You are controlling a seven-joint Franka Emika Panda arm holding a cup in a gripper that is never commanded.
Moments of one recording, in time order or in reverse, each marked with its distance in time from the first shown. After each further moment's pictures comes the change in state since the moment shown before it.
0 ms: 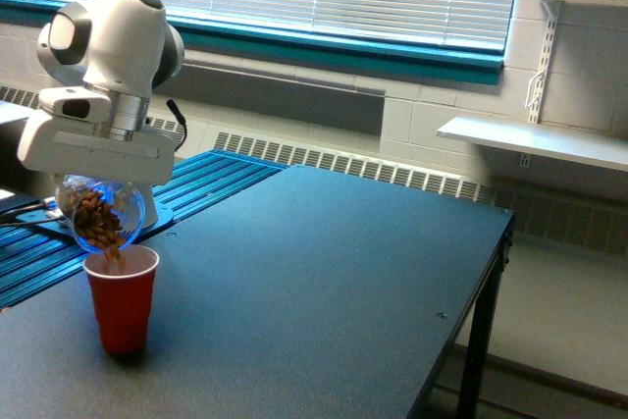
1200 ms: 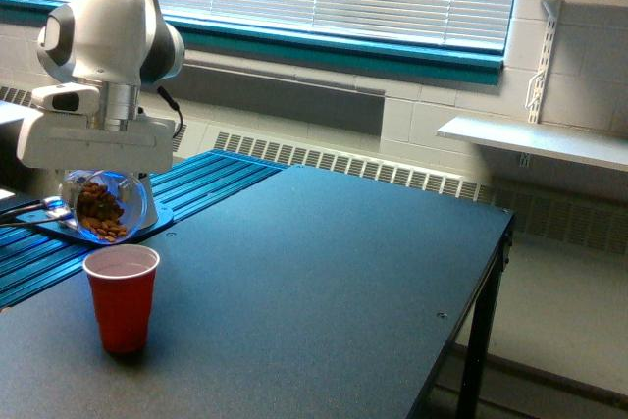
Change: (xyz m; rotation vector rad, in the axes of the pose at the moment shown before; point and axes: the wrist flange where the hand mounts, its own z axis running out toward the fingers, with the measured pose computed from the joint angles) arm -0.014 0.015 -0.005 0.120 -0.017 0.061
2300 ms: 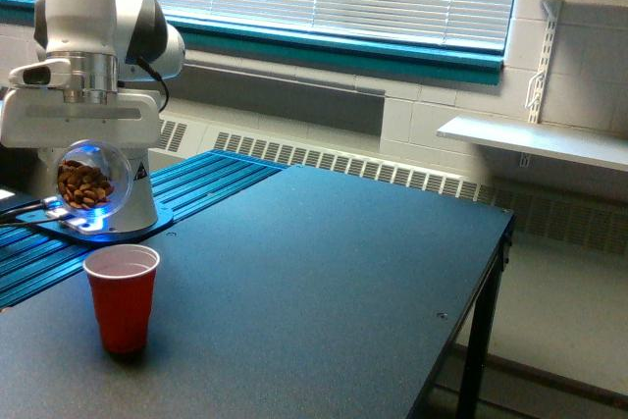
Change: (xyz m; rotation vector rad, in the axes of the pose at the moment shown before) arm 0.019 0.025 -0.029 0.137 0.035 0.128
